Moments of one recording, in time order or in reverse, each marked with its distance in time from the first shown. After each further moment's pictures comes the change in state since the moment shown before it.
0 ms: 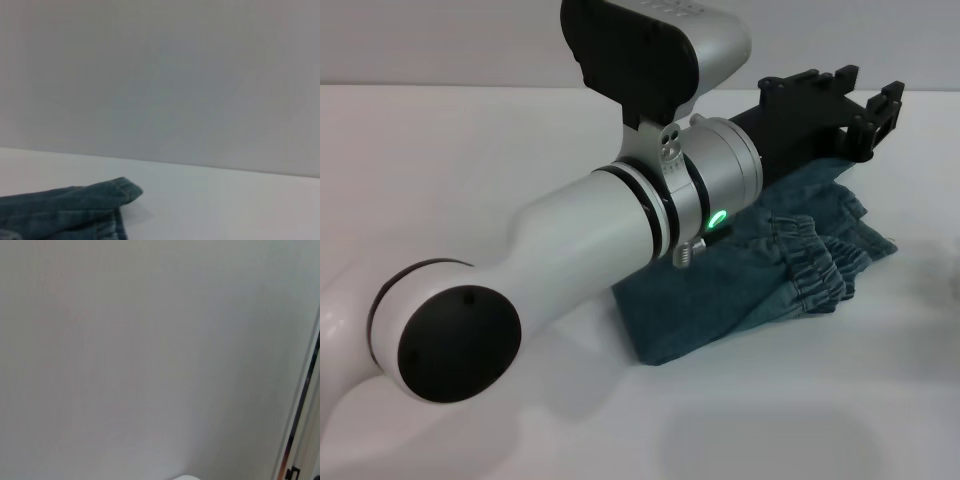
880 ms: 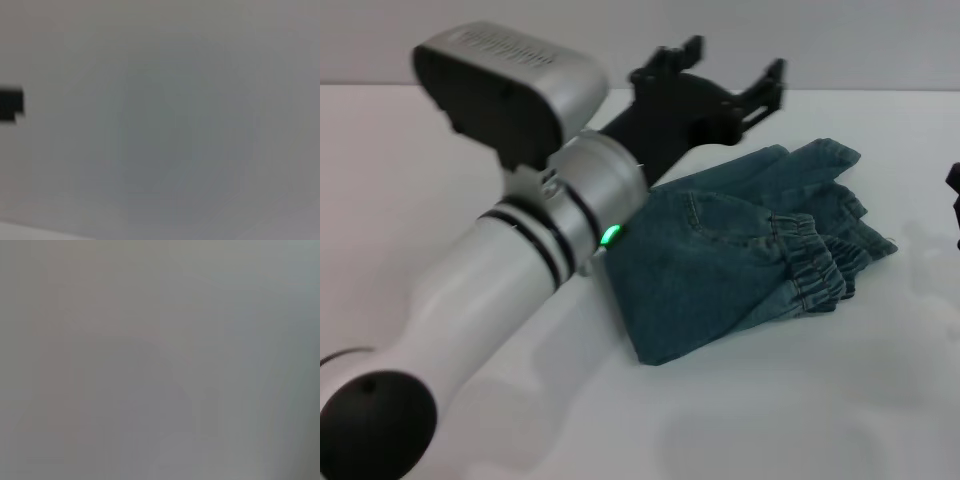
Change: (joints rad) left arm 0.205 0.009 -0.014 -0.072 0.015 0.107 0.139; right arm -0.110 0.012 -0.006 0.192 -0.102 0.267 0.116
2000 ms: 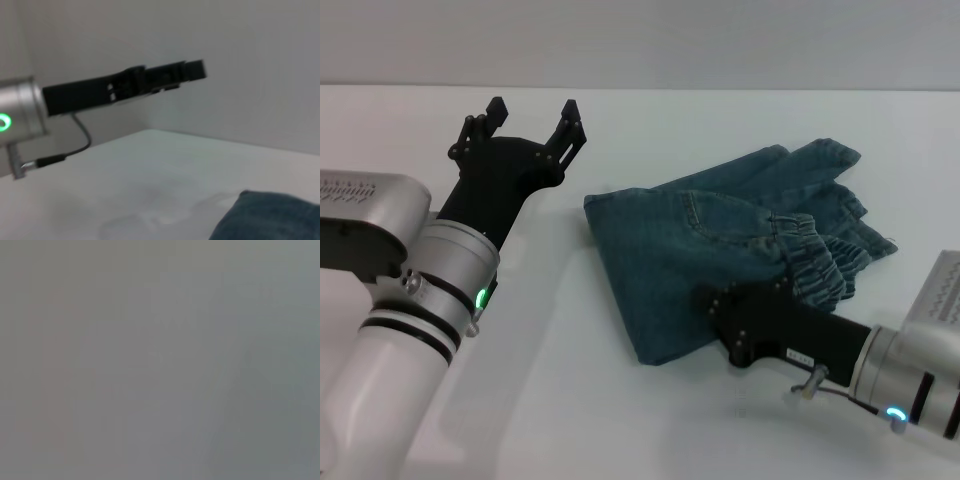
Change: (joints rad) left arm 0.182 0.000 0.046 0.302 0.041 0.536 -0.115; right arm 0.312 -0.003 -0.366 -0.308 -0.066 0.064 0.121
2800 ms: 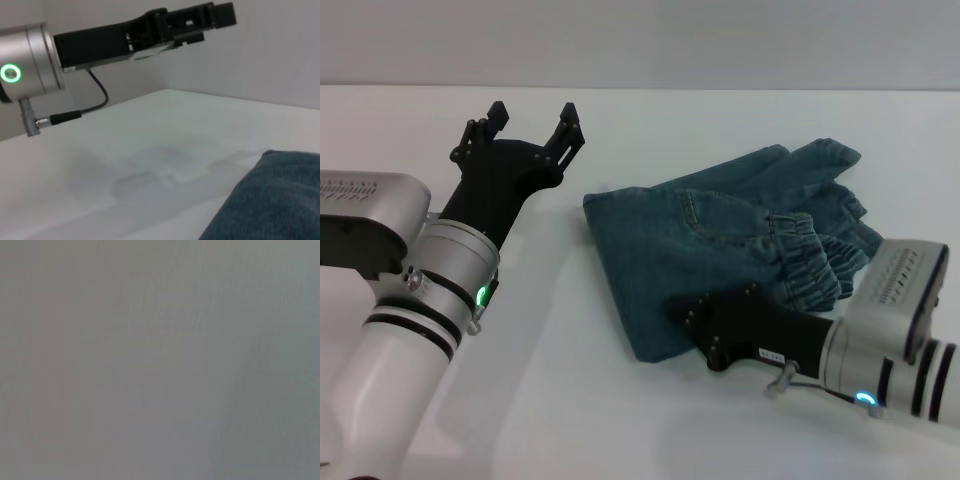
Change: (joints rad) left arm -0.051 -0.003 -0.001 0.077 0.000 0.022 -0.063; right arm 0.165 0.012 -0.036 -0.178 -0.001 -0.020 0.014
